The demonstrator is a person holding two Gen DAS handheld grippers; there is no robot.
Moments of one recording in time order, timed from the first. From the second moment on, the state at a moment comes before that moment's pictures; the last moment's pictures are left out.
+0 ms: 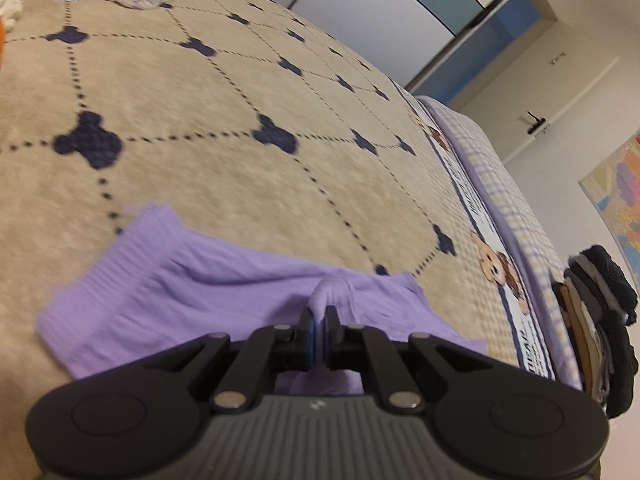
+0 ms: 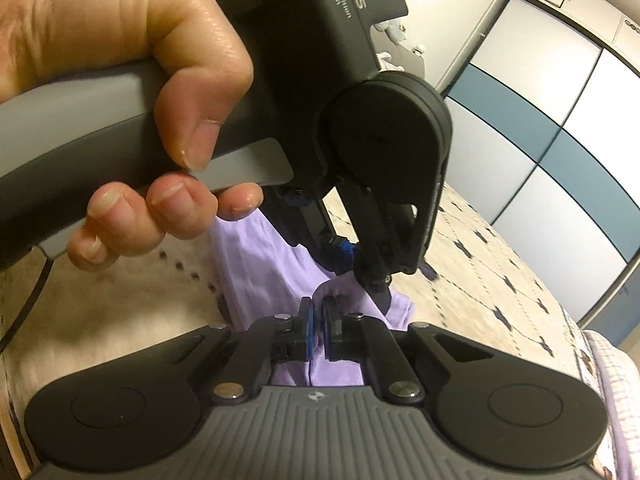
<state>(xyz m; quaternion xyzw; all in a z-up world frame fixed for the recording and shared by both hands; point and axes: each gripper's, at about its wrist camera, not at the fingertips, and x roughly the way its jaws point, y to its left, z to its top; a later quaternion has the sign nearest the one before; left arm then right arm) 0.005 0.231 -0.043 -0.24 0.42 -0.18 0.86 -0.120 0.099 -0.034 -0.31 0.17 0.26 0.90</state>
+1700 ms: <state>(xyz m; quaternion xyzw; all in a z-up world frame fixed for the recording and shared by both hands) -0.038 0.322 -0.037 -0.25 0.39 -0.11 0.88 -0.008 0.128 -0.046 -0.18 0.29 0.33 0.88</state>
